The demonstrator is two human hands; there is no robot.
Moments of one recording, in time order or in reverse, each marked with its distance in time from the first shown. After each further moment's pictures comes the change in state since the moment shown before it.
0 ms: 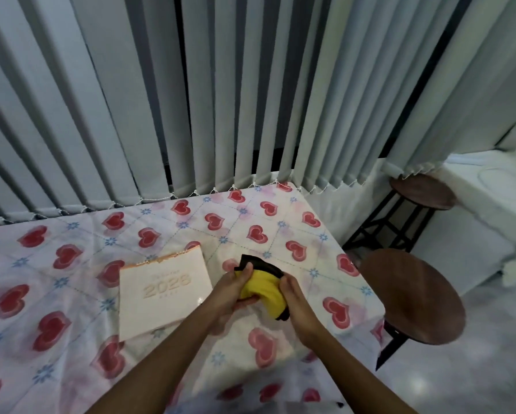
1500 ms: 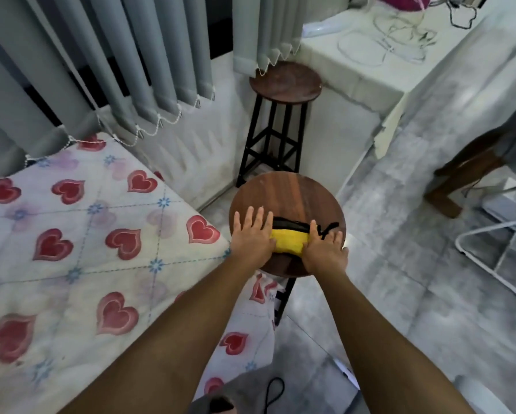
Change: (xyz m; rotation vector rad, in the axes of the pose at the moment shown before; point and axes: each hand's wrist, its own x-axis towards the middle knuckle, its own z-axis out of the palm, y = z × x) left_hand 0.200 -0.110 0.347 1.851 -0.425 0.502; right_hand 0.005 0.094 -0.346 -1.025 0.574 0.815
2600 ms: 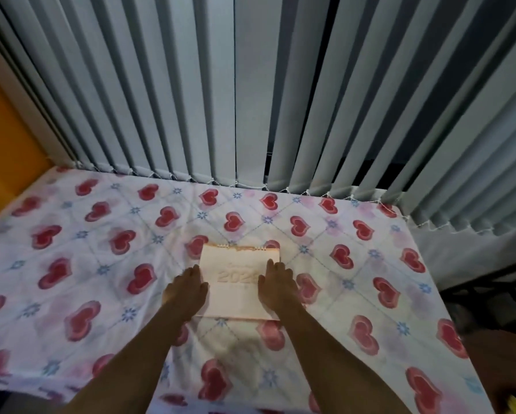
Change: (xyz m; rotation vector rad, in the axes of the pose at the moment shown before) left_hand -0.496 -0.333 0.037 -0.469 0.166 -1.232; right_hand -0.347 -0.384 0.138 -0.316 -0.041 -1.157
